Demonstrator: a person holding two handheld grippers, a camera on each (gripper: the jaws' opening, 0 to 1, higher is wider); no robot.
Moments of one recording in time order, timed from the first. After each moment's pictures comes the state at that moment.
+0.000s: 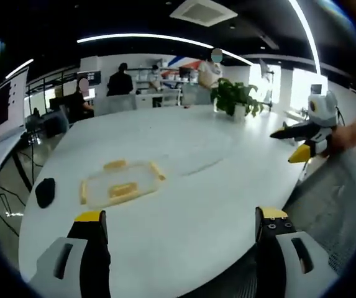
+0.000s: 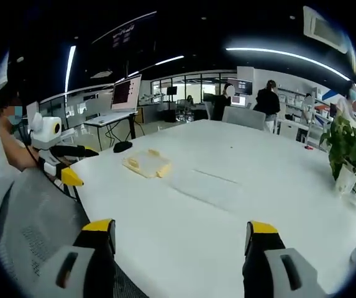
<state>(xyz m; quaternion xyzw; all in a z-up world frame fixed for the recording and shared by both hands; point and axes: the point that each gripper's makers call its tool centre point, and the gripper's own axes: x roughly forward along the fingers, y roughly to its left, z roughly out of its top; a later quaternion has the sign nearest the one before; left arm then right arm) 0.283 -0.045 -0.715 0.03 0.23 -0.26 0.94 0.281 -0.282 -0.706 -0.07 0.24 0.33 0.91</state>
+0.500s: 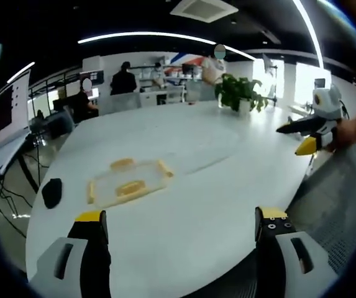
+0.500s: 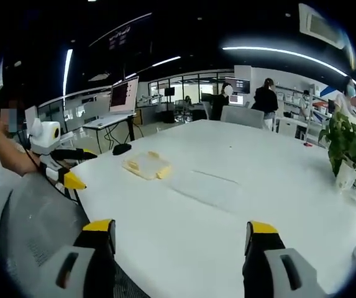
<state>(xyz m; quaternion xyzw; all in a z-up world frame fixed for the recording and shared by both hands) 0.288 -0.032 -0.716 0.05 0.23 -0.24 0.94 0.281 -0.280 -0.704 -0.06 0.23 0.33 0.91</state>
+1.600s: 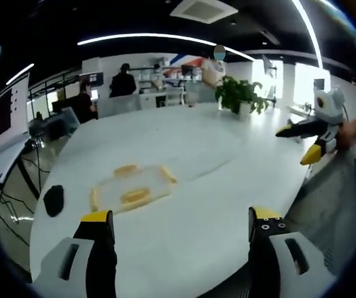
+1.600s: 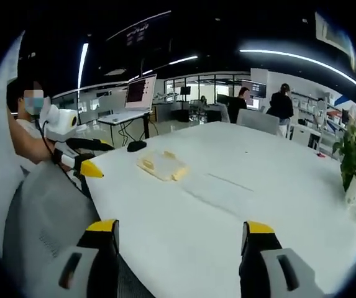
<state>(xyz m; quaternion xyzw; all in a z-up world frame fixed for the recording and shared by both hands) 0.303 -0.031 -0.702 0.05 0.23 -0.27 0.93 0.275 -0.255 -0.700 -0.08 0.24 0.39 0.88</state>
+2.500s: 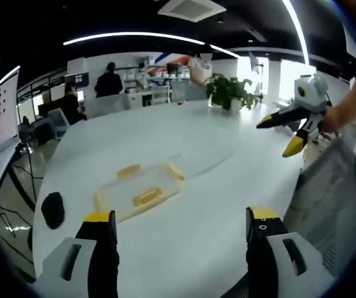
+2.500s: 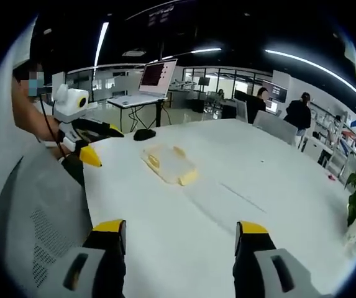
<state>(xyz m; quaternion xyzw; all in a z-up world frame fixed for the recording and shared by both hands) 0.322 0.003 -0.709 0.06 0.23 -0.30 0.92 0.314 -0.213 -0.698 -0.16 0.24 0.41 0.86</state>
